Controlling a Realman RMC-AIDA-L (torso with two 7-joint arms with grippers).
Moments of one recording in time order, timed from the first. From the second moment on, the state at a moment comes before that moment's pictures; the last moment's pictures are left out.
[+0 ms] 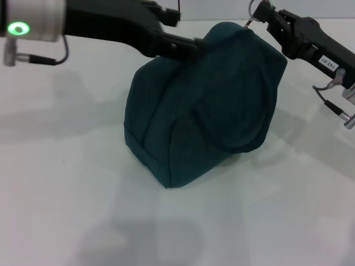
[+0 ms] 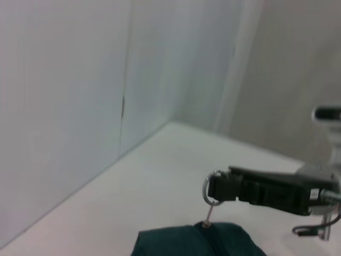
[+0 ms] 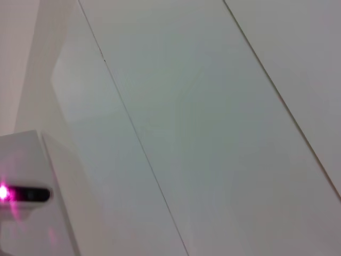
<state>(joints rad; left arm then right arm) -0.53 -2.08 1.14 1.60 2.00 1.56 -2.31 0.72 2.03 -0.96 -0.06 -1.04 -1.58 1.03</state>
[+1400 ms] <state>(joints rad) -0.54 -2.08 1.35 1.60 2.16 1.44 -2.40 0.72 2.03 -0.97 -0.05 -1.04 -1.58 1.05</state>
